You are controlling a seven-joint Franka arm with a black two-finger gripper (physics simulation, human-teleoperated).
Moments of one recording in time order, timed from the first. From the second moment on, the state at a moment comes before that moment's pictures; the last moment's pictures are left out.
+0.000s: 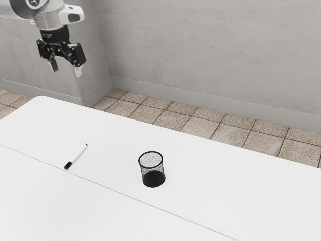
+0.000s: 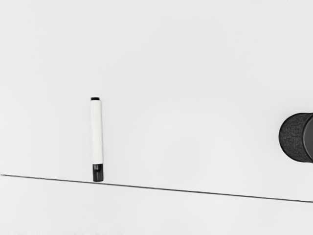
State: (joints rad) arm -0.04 -0.02 0.16 -1.55 0.07 1.58 0.05
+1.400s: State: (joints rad) arm 0.13 0.46 0.22 -1.89 -0.04 2.30 0.29
